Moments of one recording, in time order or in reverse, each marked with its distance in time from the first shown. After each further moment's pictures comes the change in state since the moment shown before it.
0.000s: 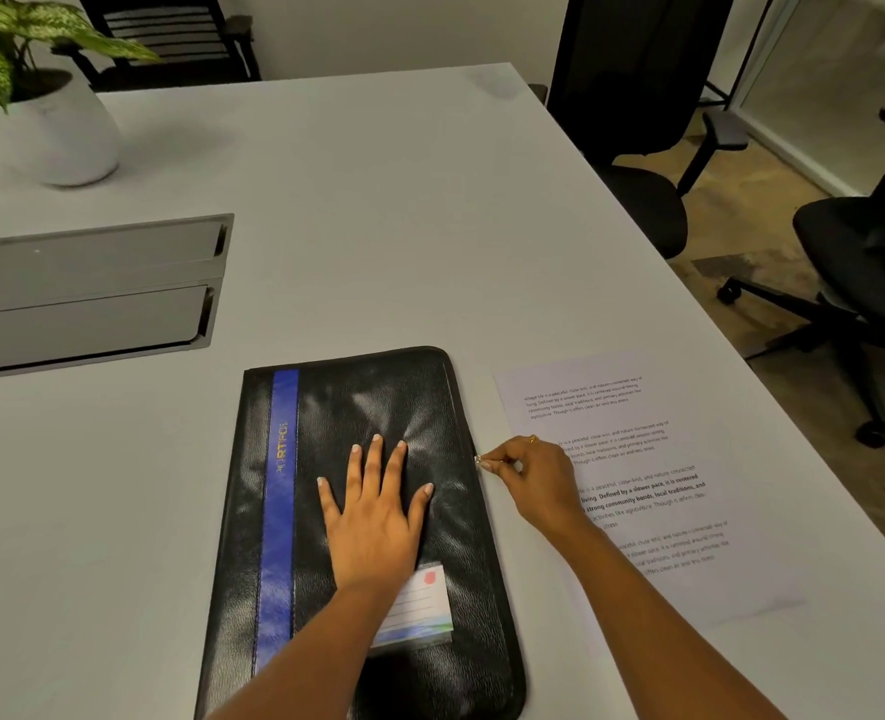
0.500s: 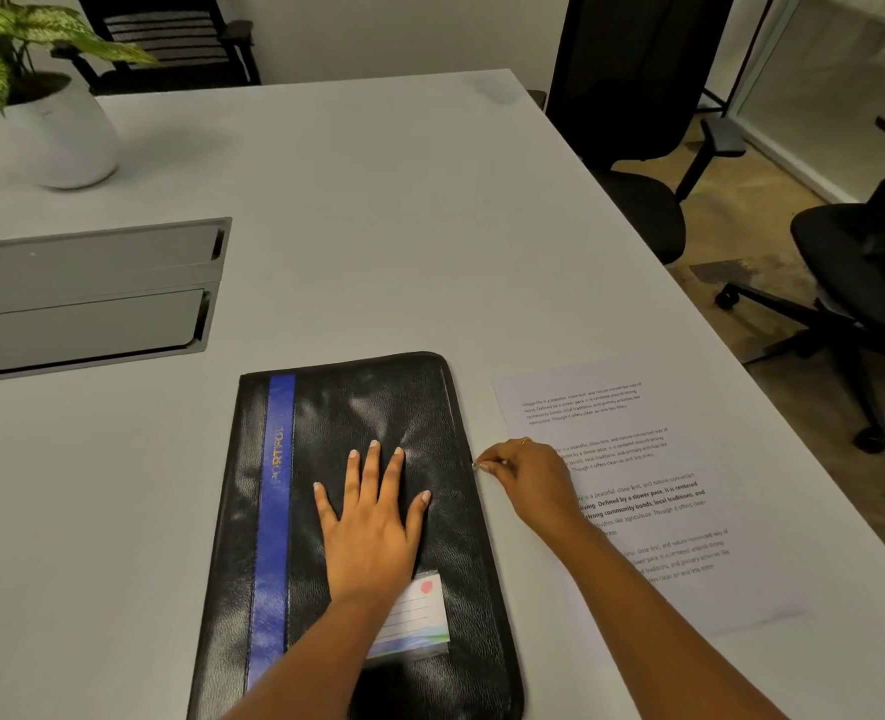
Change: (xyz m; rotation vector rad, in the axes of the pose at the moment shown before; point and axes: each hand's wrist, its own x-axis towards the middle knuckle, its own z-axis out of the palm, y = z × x) left_hand 0.001 -0.001 0.003 0.002 0.003 0.006; right_hand 0.007 -0.007 -0.004 -0.104 -0.108 0.023
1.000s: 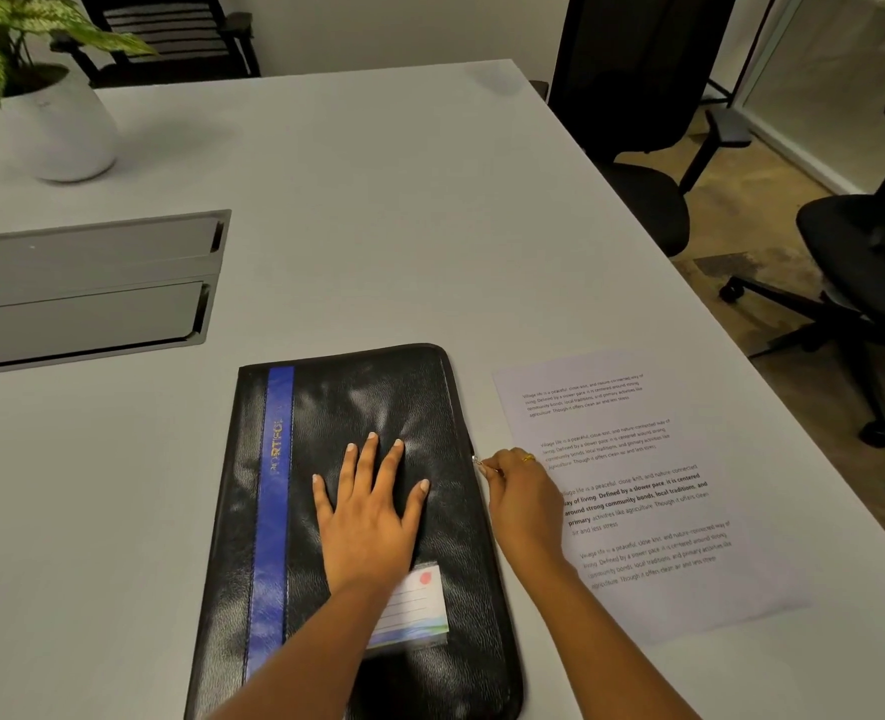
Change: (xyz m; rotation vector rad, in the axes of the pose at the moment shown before) left_hand 0.000 -0.001 0.002 -0.069 0.065 -0.029; right_hand -0.024 -0.006 0.033 -0.053 0.260 0.097
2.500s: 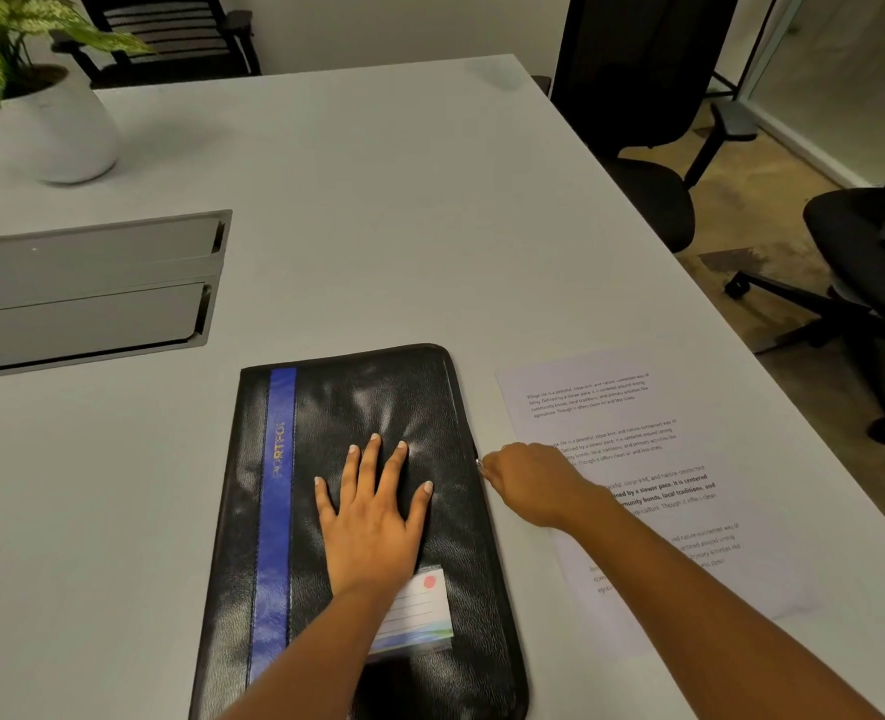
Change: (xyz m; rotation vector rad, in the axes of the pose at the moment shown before) left_hand -0.001 0.002 -0.003 -0.019 -0.007 0.000; right_hand 0.041 0.000 -0.034 -0.433 -0.614 -0.431
